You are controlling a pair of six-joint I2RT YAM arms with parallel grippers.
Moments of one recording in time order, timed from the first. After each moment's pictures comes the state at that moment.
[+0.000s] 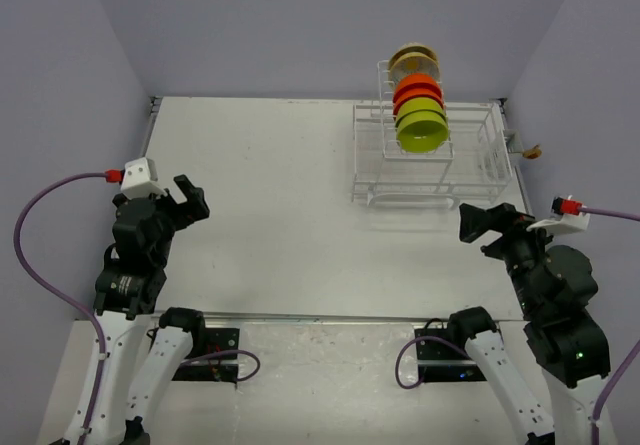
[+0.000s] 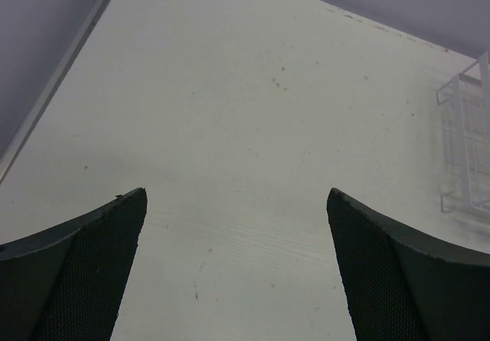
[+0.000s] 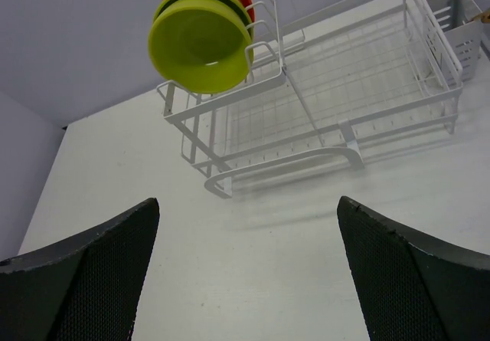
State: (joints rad) left arm -0.13 0.55 0.83 -0.58 -0.24 -0.33; right arm 0.25 0.36 1.03 -0.81 0.22 0.49
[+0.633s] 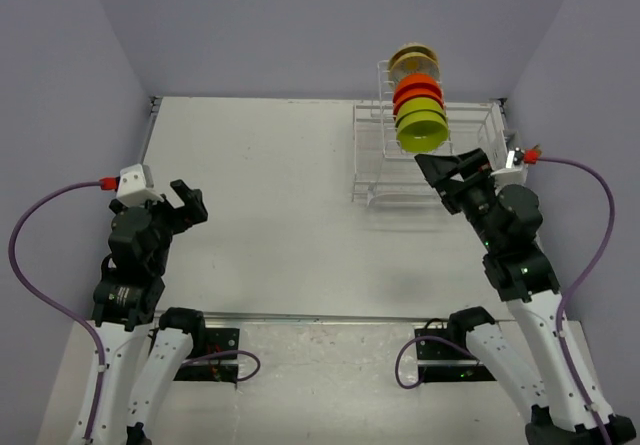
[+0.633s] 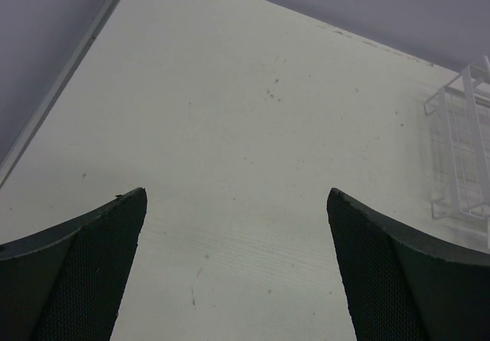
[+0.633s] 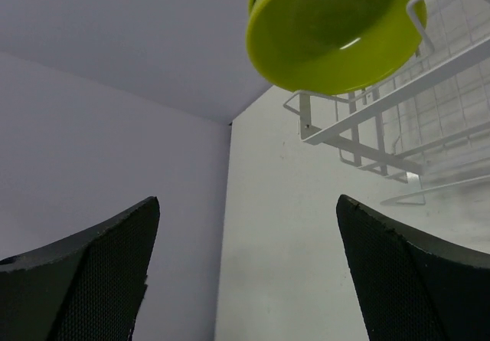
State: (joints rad) left arm -0.13 0.49 0.80 -0.56 -0.24 -0.33; right arm 0.25 0.61 0.86 -0.32 -0.04 0.97
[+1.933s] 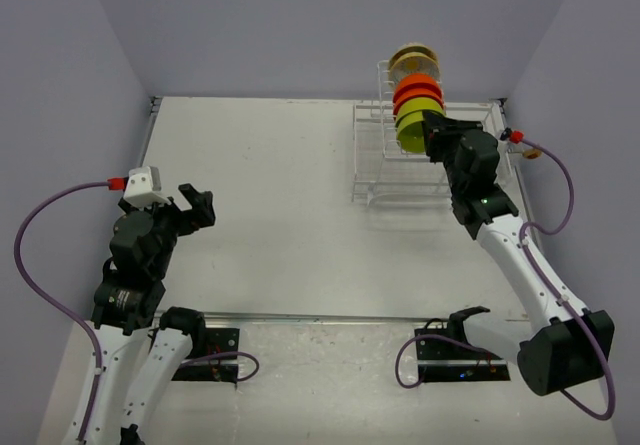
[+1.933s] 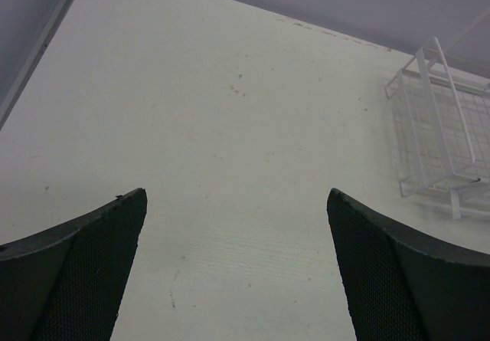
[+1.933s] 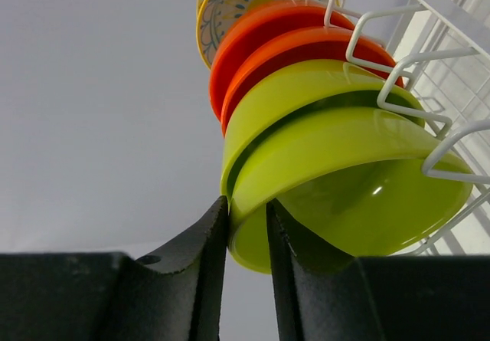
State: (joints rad) left arm -0.18 0.47 0.79 -0.54 -0.18 -0.33; right arm 0.25 1.12 0.96 0.02 0.27 1.52
